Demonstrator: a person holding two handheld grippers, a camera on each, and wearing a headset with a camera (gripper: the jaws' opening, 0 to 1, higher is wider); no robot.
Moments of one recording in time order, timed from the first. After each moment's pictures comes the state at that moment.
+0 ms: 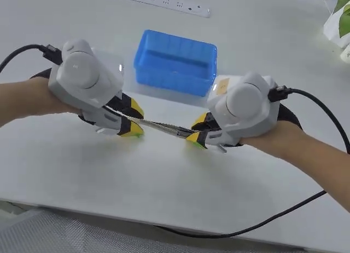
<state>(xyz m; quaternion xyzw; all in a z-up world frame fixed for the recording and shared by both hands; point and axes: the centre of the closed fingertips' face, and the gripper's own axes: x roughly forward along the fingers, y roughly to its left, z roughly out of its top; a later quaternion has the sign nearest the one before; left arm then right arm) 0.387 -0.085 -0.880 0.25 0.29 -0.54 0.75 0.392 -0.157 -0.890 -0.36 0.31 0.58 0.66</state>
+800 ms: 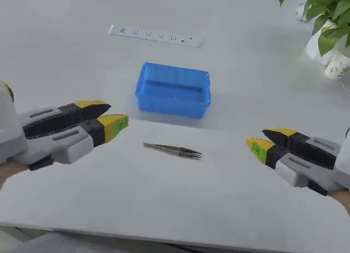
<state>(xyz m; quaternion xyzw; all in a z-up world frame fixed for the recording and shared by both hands) 0.328 -0.041 -0.730 -0.08 0.13 -0.30 0.94 0.368 -0.260 -0.752 -0.04 0.18 0.36 0.92</state>
